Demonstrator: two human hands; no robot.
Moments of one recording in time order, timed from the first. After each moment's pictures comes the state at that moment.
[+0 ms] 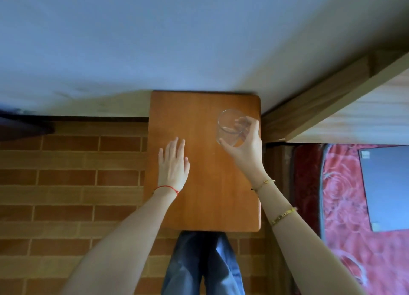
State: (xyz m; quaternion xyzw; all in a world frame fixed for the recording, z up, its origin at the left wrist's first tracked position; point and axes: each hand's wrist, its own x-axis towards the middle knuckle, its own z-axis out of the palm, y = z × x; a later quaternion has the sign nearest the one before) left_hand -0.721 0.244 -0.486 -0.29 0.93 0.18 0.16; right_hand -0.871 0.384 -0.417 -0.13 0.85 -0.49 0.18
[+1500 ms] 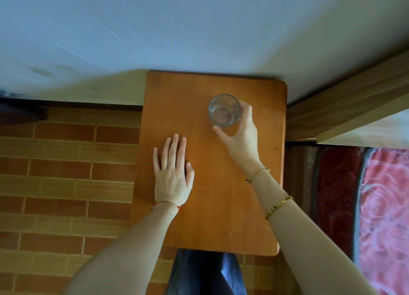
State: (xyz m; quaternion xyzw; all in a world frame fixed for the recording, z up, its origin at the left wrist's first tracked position) left_hand -0.697 0.257 -0.567 -0.31 0.95 0.08 0.05; right_hand -0.883 0.344 -0.521 -0.19 0.84 -0.49 0.17
